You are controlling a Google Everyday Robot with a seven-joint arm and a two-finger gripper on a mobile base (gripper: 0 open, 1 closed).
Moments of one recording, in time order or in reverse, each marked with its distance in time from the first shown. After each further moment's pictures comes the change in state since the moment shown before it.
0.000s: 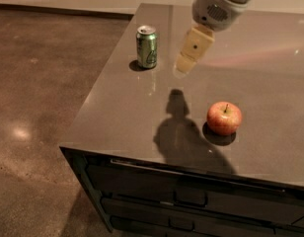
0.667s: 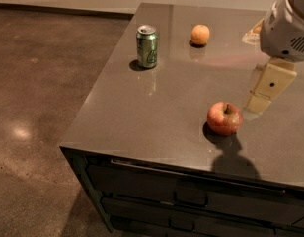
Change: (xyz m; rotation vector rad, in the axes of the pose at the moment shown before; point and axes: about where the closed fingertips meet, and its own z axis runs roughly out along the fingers) arm 0.114 0.059 -0.057 -0.032 0.138 -0.083
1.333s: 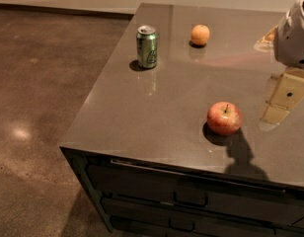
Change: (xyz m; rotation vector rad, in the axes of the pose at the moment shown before) arm 0.024 0.014 -0.006 -0.013 0.055 -0.004
